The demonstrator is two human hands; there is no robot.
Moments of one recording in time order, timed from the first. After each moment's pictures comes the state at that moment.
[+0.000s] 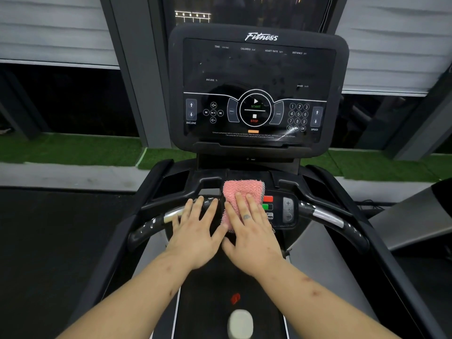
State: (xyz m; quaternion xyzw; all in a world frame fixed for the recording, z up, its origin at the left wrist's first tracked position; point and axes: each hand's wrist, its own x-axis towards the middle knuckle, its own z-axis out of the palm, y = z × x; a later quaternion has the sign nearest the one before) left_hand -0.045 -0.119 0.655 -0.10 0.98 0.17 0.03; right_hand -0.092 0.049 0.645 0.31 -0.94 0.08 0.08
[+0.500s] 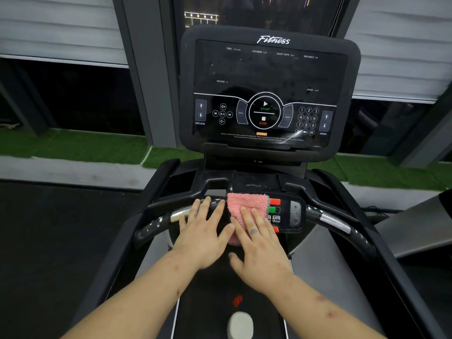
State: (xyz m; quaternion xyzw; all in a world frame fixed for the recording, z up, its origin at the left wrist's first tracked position) left_hand -0.044 -0.120 0.659 -0.10 0.98 0.18 0.04; right_hand -0.075 0.061 0.635 0.34 -0.94 0.06 0.04
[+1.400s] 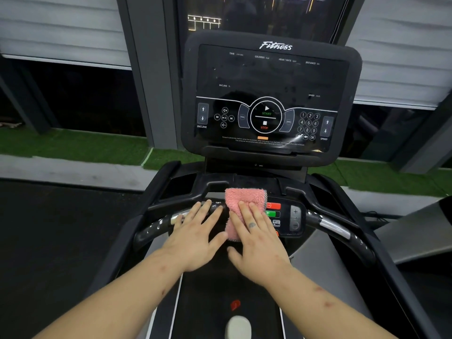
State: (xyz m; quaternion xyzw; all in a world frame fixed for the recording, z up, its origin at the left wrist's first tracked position) left_hand -0.042 -0.145 0.656 -0.04 0.99 0.14 0.06; right_hand -0.088 0.054 0.657 0.35 -0.93 0.05 0.06
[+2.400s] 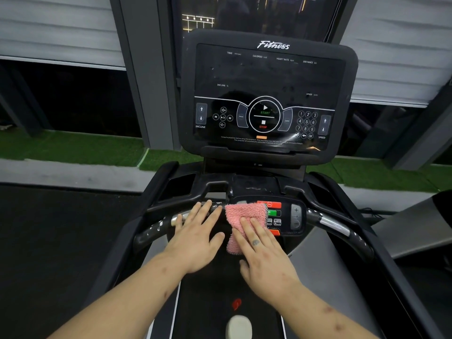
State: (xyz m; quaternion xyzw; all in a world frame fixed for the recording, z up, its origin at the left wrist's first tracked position) left_hand -0.044 -0.148 0.647 -0.05 0.98 0.18 0.04; right_hand -0.072 0.073 0.623 0.36 -0.93 0.01 0.06
